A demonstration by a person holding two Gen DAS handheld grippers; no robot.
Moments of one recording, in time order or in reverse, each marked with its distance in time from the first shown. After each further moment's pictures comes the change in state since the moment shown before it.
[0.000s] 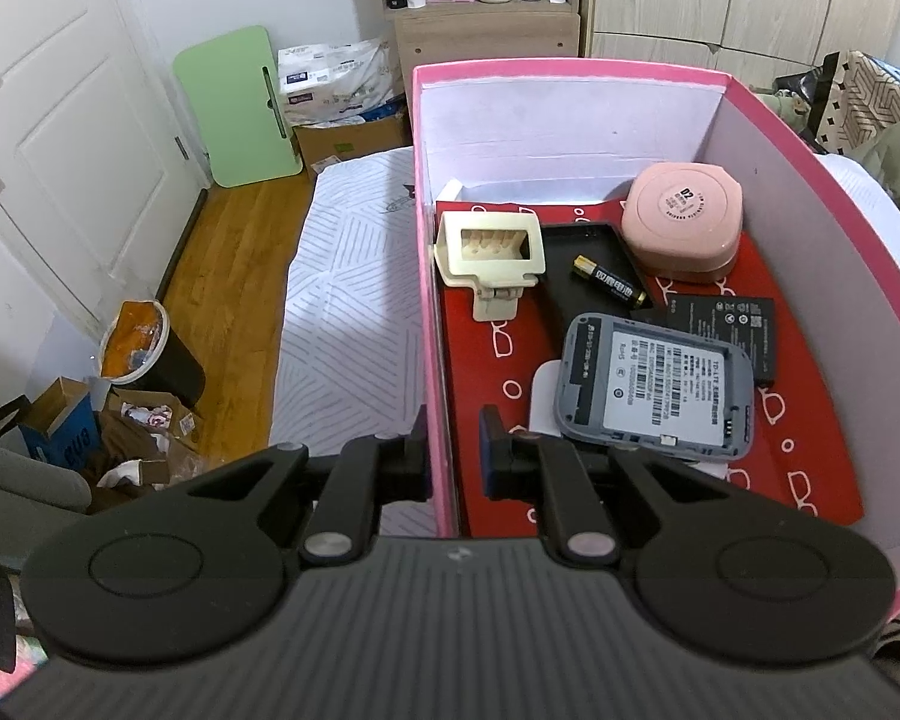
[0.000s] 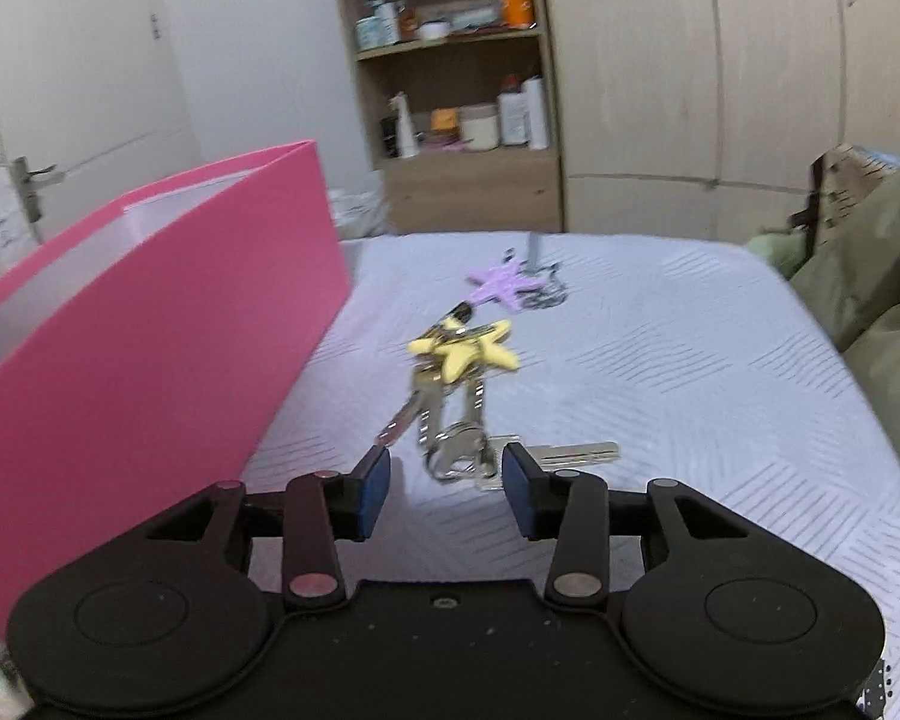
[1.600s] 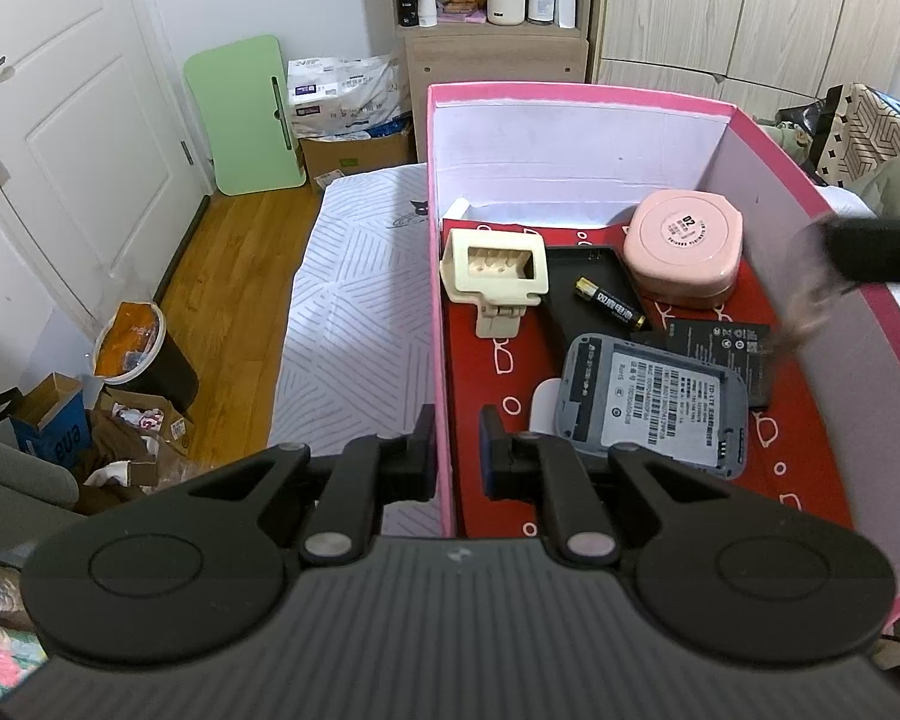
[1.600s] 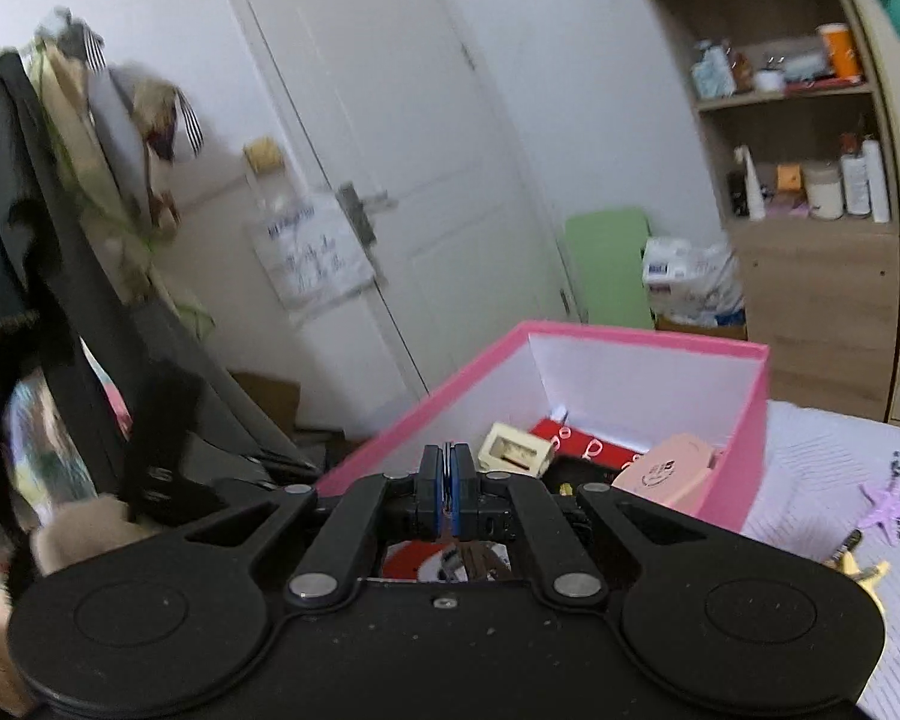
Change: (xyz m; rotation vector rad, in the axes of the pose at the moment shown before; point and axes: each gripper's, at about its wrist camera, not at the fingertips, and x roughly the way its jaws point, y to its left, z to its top) left arm -0.003 0.005 -0.003 -0.049 -0.046 -0.011; right arm -0.027 0.097 0.102 -0.147 0.002 0.710
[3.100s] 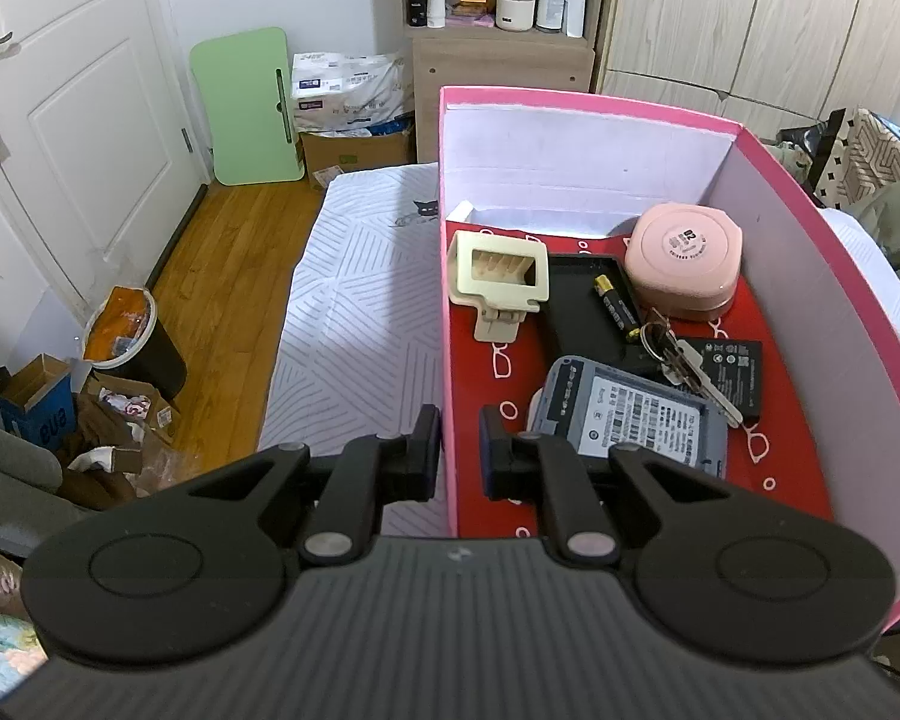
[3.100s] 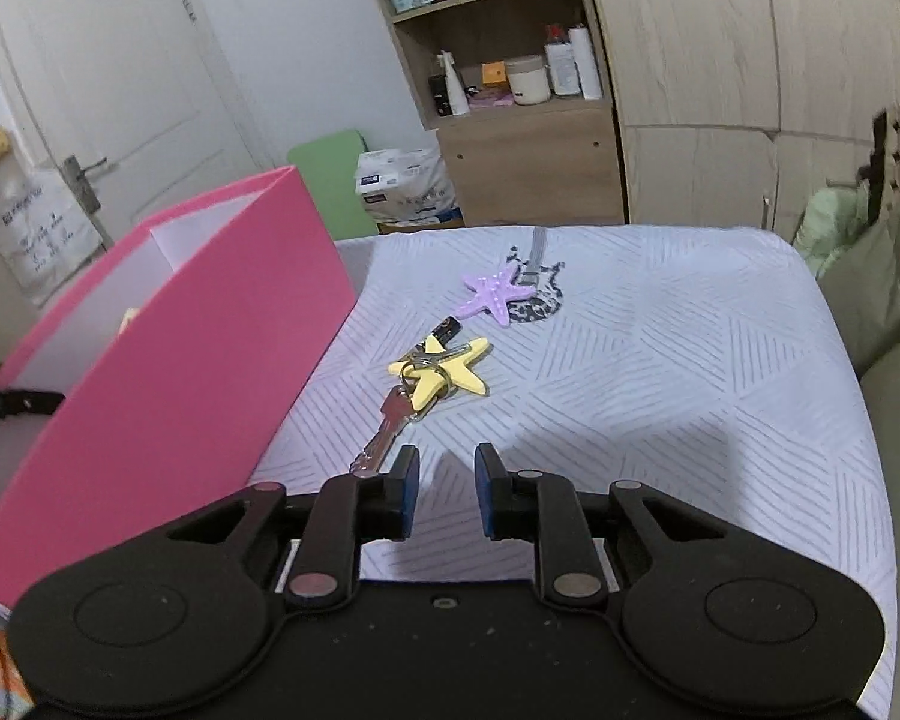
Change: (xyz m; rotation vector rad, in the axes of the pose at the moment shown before) left arm 0.001 0.003 0.000 -0.051 -0.008 -0.023; right arm -0.063 -0.128 -0.080 0.208 0.108 -0.493
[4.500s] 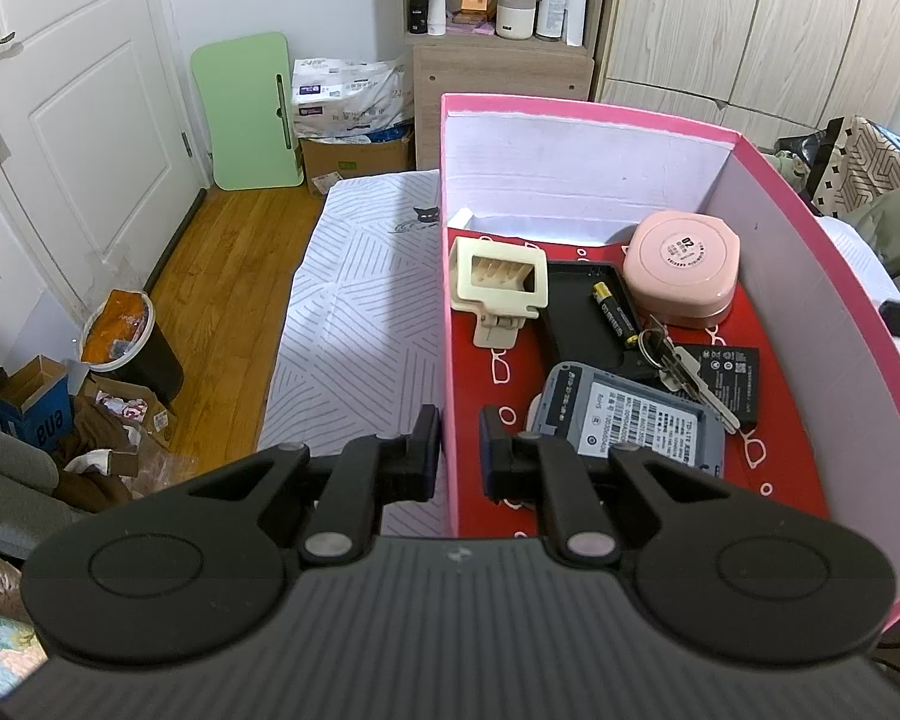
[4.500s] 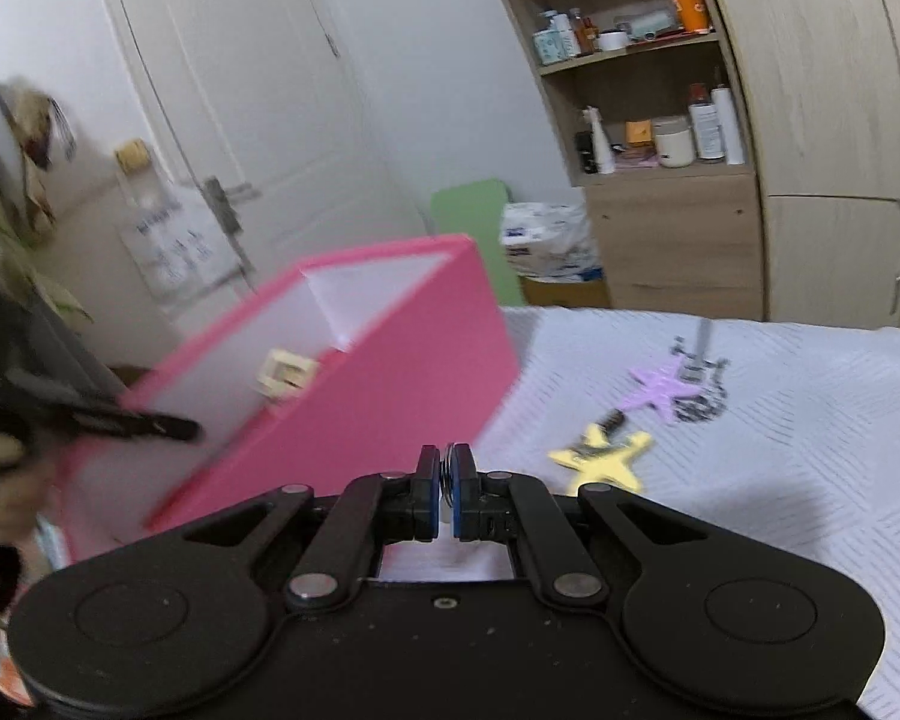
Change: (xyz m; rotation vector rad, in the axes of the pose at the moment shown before) left arm -0.003 0.003 -0.002 -0.004 -0.016 -0.006; right arm -0.019 0.023 0.019 -0.084 -0.107 0.308
